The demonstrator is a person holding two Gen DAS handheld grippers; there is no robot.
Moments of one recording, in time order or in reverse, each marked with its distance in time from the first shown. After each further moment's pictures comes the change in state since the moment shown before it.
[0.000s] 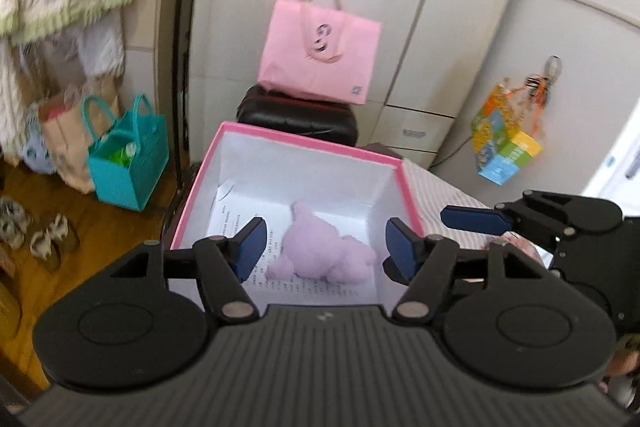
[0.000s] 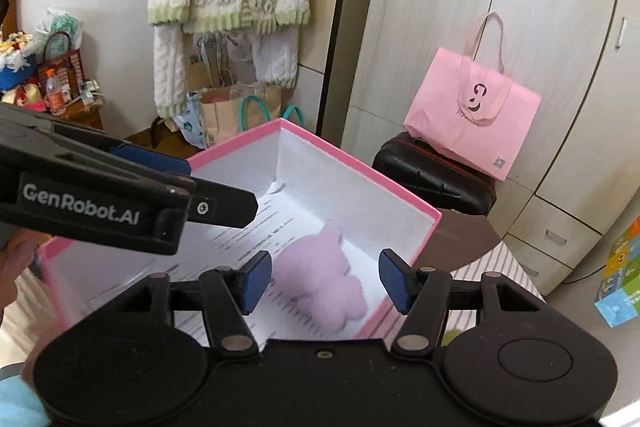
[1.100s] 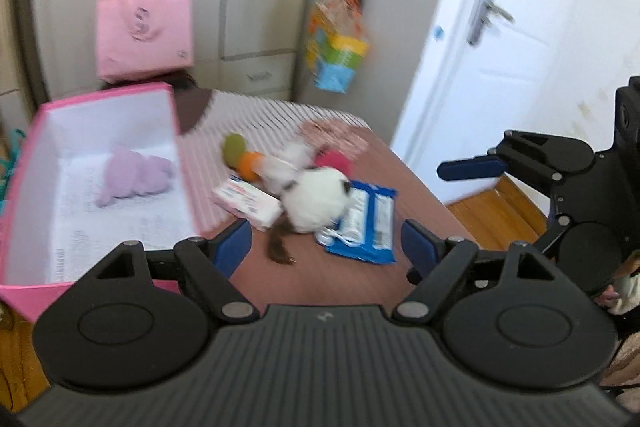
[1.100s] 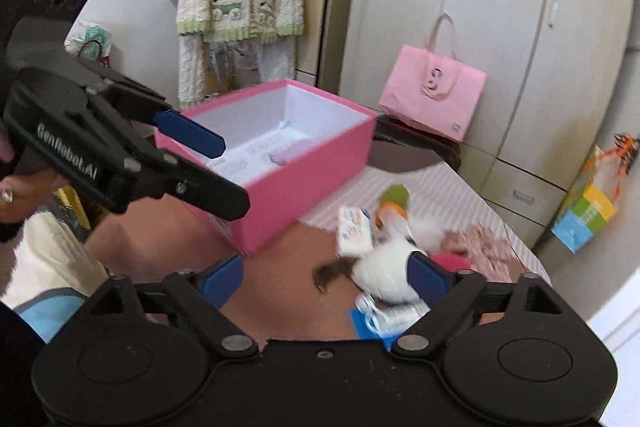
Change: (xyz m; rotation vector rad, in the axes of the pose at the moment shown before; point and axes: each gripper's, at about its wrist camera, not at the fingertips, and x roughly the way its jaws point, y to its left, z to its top) left arm -0.075 -0.138 -0.101 0.336 0.145 -0.341; right arm -0.188 -0.019 -0.169 0.036 -0.054 -0.019
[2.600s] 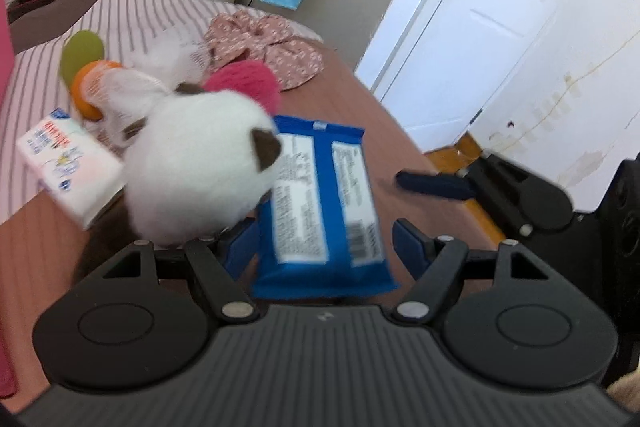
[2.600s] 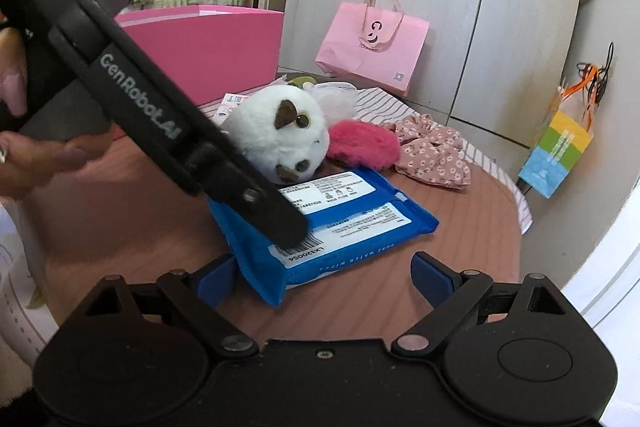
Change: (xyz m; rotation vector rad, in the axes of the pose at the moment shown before) left arm 0.207 -0.024 -0.015 -0.083 0.163 -0.155; right arm 0.094 -0.082 -0.132 0.046 -0.027 -0.101
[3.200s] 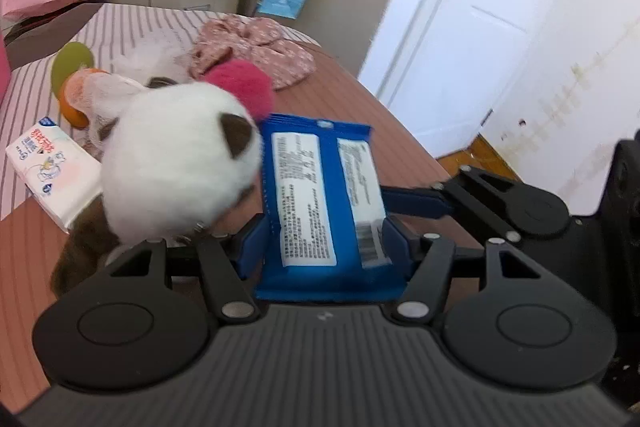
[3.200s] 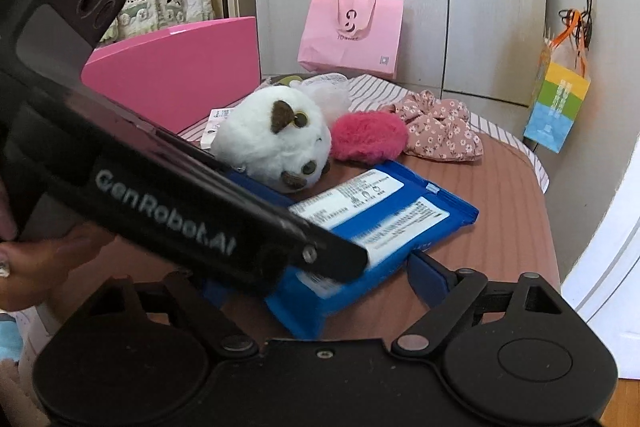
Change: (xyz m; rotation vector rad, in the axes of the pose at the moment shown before) left arm 0.010 -0.019 -0.013 0.069 -0.024 0.050; right arm 0.019 0.000 0.000 0.180 -0.006 0.013
